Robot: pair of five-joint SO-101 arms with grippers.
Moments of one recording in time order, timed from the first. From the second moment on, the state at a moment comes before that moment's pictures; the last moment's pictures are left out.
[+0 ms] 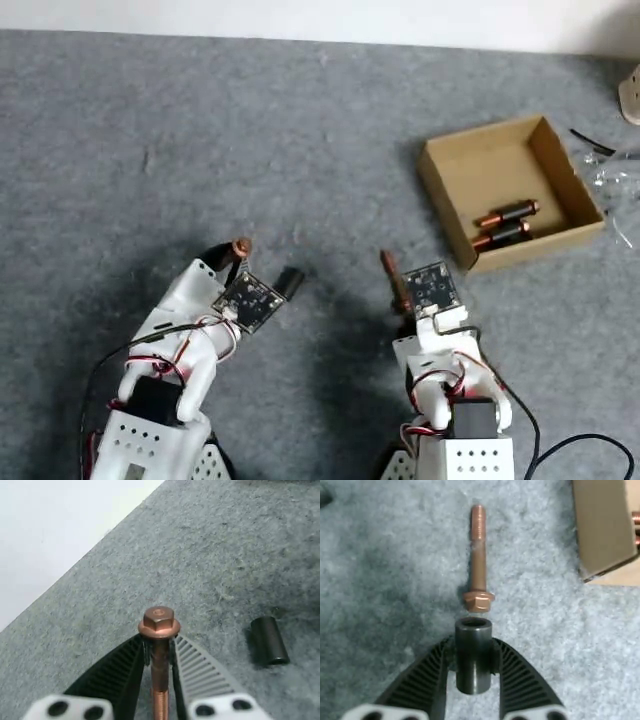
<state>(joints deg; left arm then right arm) 9.4 -96.3 96.3 34.1 -28.8 -6.3 -104.0 95.9 64.8 19.8</state>
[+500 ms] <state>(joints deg) 9.4 -96.3 96.3 34.1 -28.8 -24.6 -104.0 95.9 20.4 19.8</state>
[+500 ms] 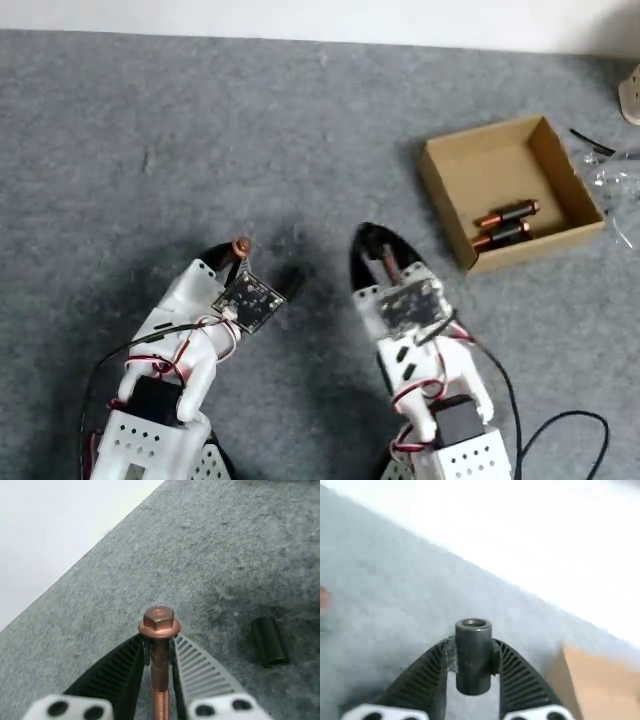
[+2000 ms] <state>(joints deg) -18.9 -96.3 96.3 6.1 29.5 -27.3 -104.0 95.9 27.3 19.8</state>
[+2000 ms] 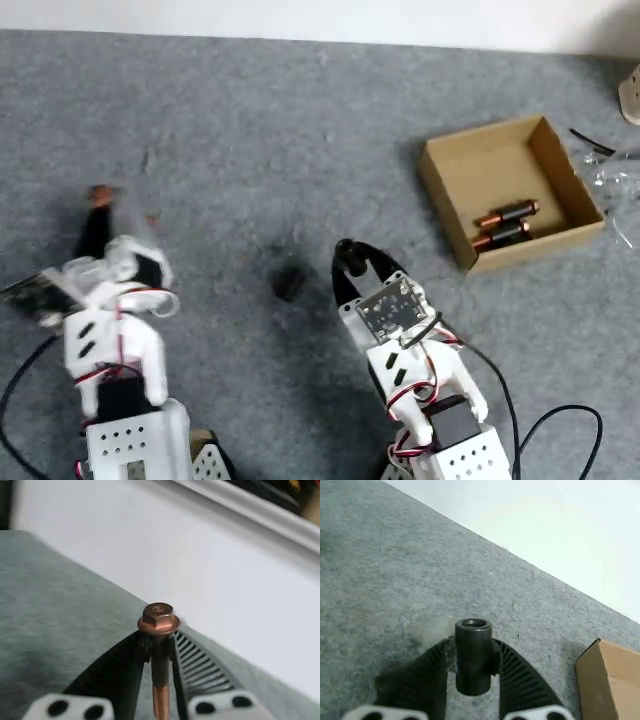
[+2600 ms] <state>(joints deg) -10.4 -96.3 96.3 -4.6 32.8 -26.5 -104.0 95.9 28.9 19.8</state>
